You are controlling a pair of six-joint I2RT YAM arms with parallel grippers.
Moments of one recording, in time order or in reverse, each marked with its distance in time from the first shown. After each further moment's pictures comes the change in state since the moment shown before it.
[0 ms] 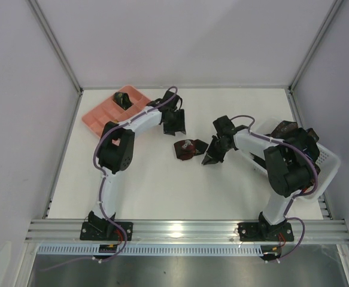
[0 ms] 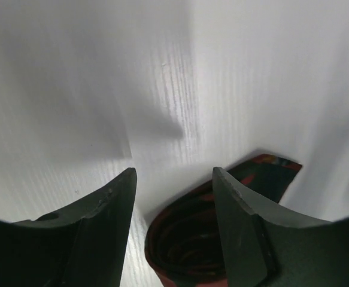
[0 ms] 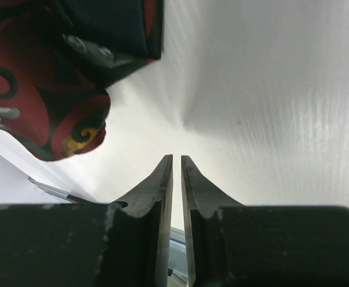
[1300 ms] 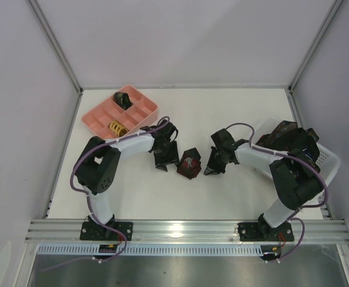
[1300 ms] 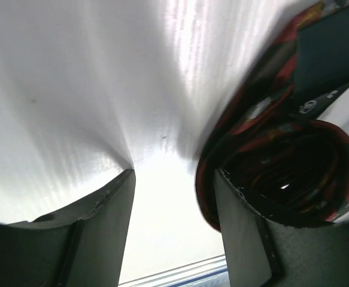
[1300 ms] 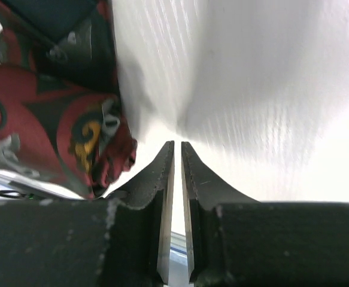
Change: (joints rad) left arm -0.113 -0.361 -0.602 -0.025 0.050 -0.234; right arm 0.108 -0.143 -0.224 0.129 0.099 -0.032
